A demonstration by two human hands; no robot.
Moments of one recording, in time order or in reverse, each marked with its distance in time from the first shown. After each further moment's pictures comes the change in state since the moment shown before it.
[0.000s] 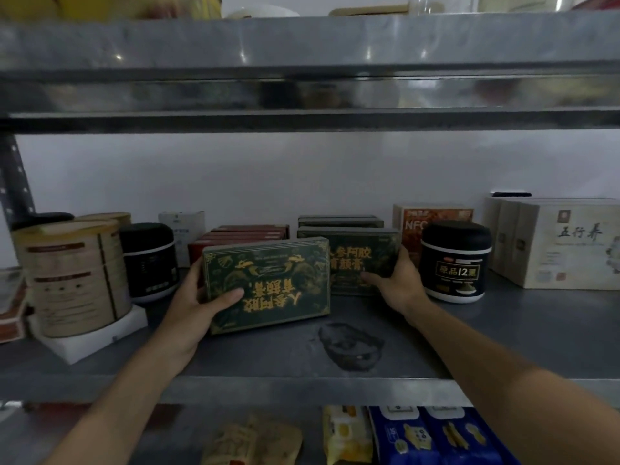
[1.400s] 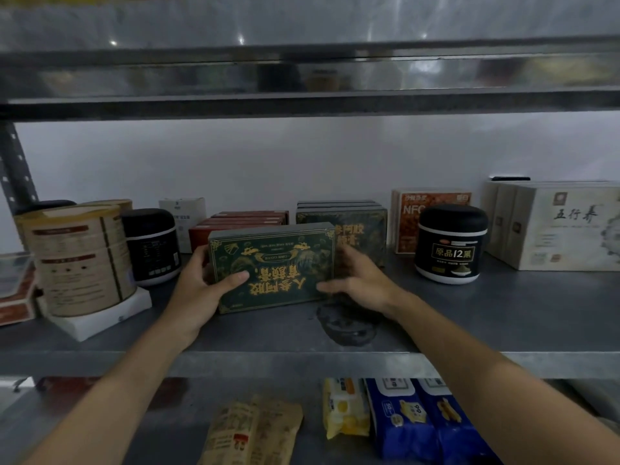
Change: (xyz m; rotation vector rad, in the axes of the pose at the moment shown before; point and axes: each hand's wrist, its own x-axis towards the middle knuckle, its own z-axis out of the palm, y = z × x) left_hand -0.010 0.004 0.008 0.132 0.004 0.064; right_hand -0.036 -0.021 0.031 0.078 -0.512 -0.046
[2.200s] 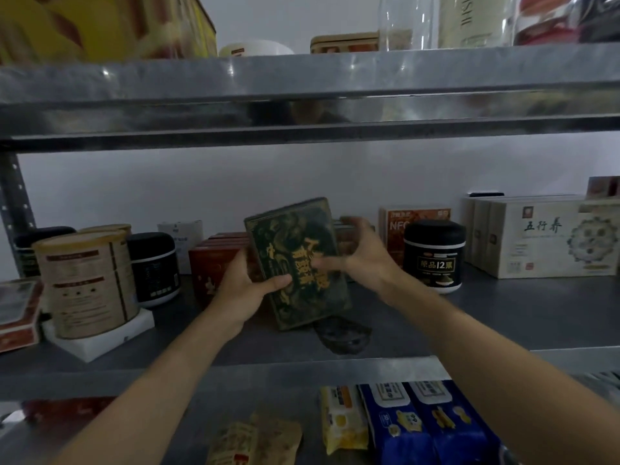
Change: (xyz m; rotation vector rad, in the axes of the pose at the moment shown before) left_hand 0.007 0.027 0.054 0.047 -0.087 0.055; right_hand -0.016 -0.063 -0.014 0.062 0.303 -0.076
